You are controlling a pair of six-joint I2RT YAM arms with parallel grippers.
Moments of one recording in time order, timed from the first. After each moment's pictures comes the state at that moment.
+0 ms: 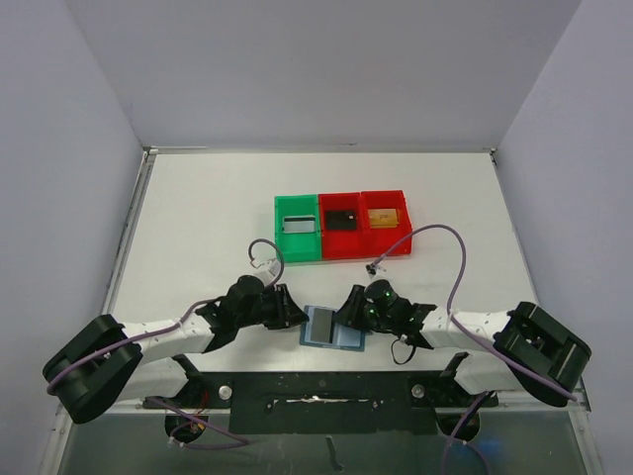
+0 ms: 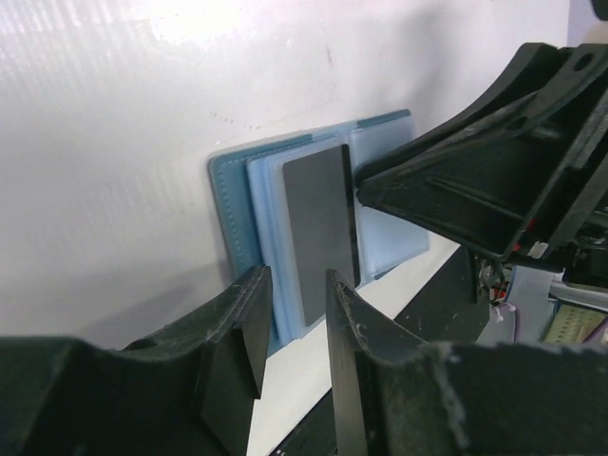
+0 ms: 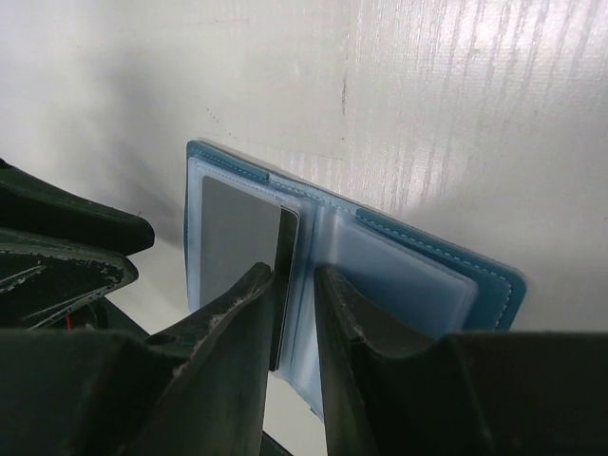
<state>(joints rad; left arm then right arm) -0.80 1.21 0.30 0.34 0.22 -0.90 0.86 1.28 0.33 0.23 -0.02 1.01</state>
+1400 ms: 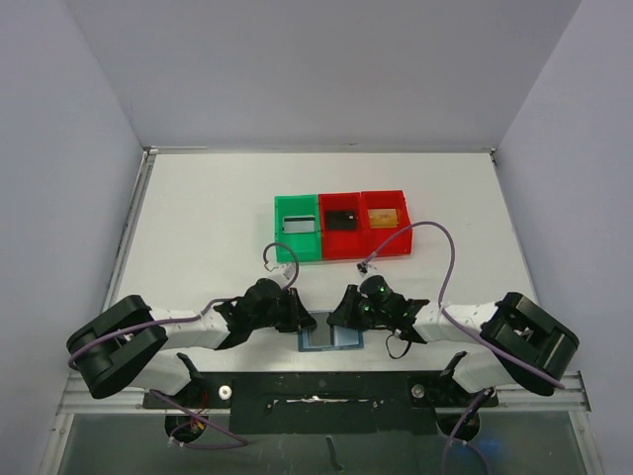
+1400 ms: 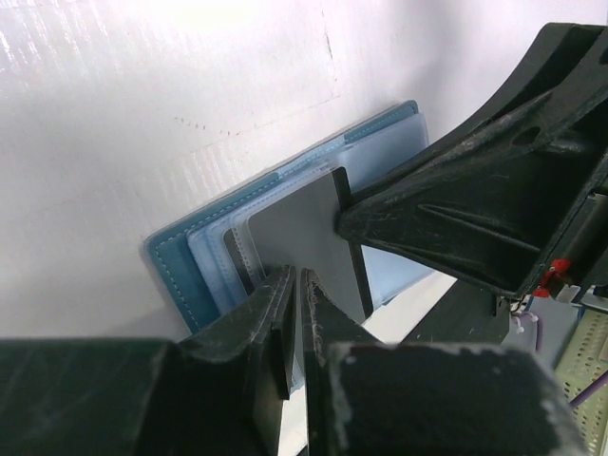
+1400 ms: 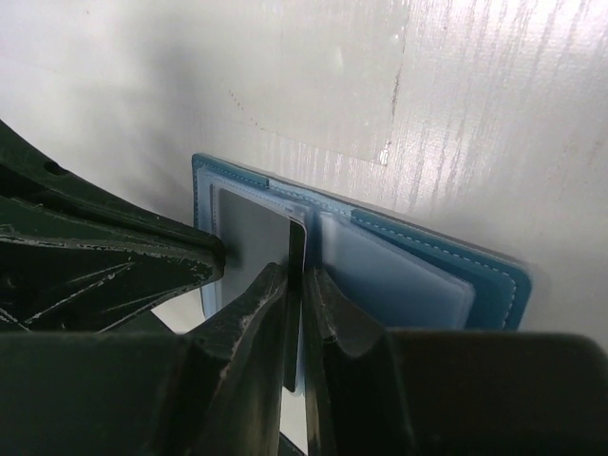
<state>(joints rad) -0.90 1.37 0.34 0.42 0.13 -0.94 0.85 1.37 0.38 0.26 -0.12 0.98</state>
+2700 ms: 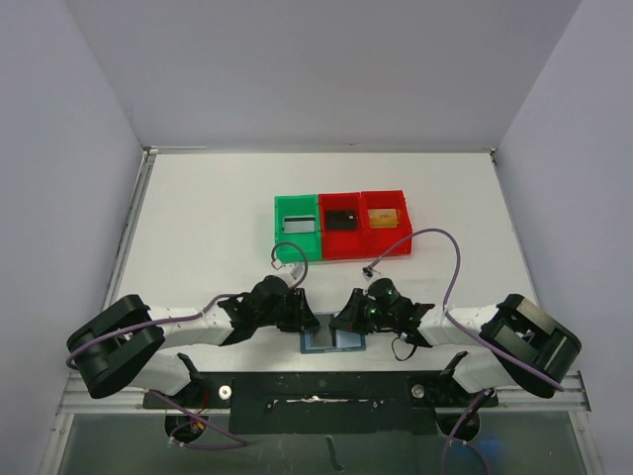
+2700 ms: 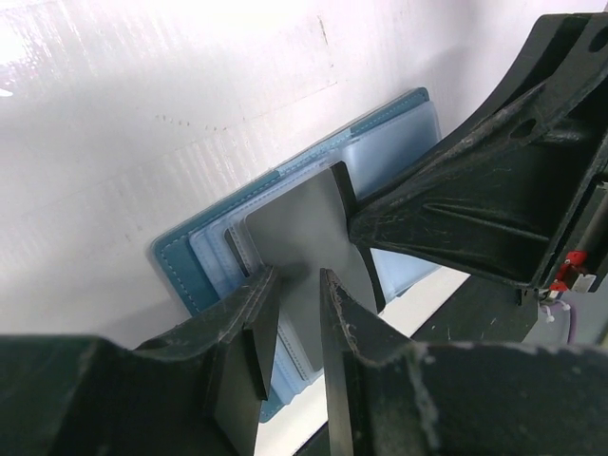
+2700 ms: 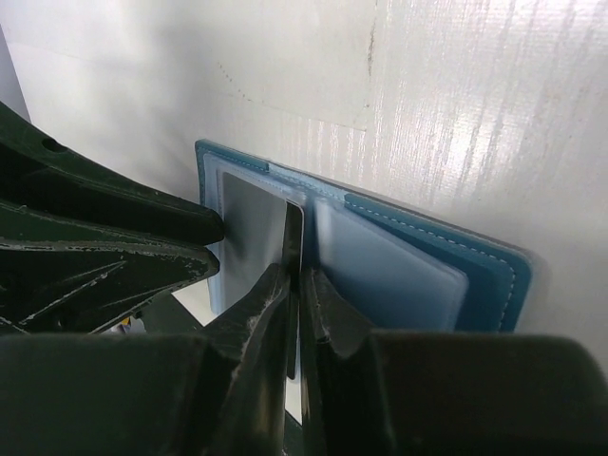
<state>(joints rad) -0.93 1.38 0.41 0.28 0.12 -0.87 0.81 1.36 0.30 0.35 -0.22 1.03</state>
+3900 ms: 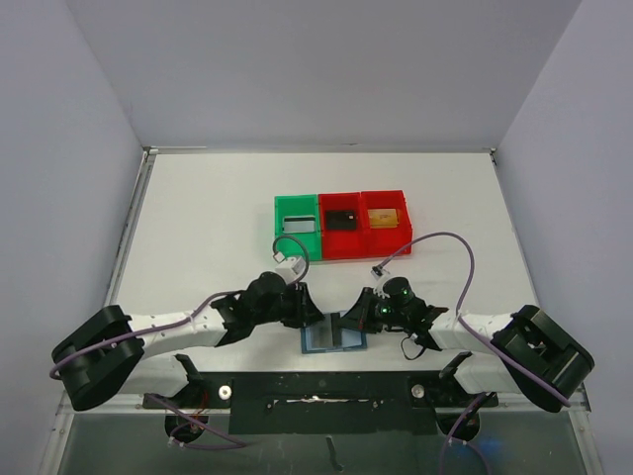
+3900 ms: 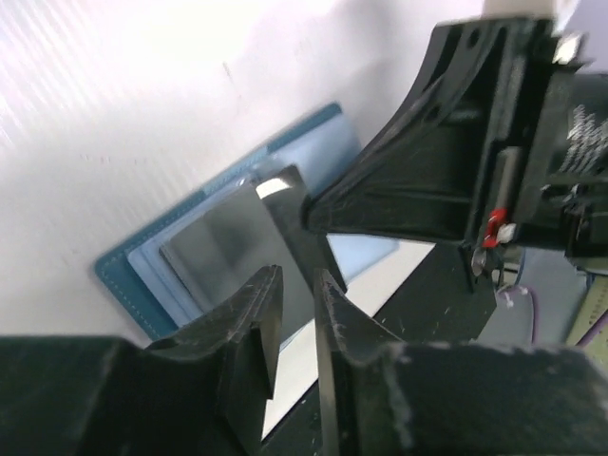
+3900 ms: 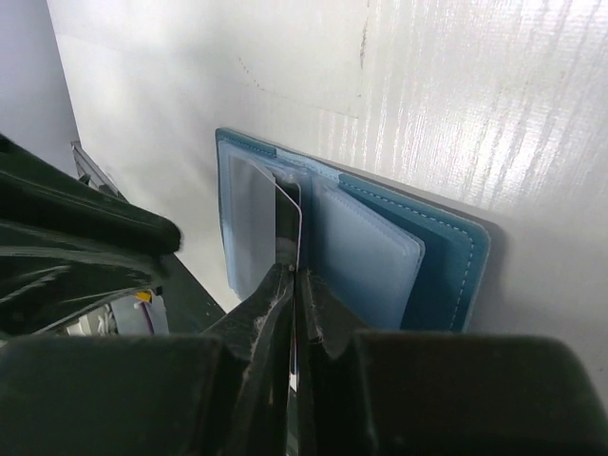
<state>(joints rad) -0.94 1.27 0.46 0.23 0.12 -0.83 0.70 1.27 0.23 0.38 -0.35 0.99</state>
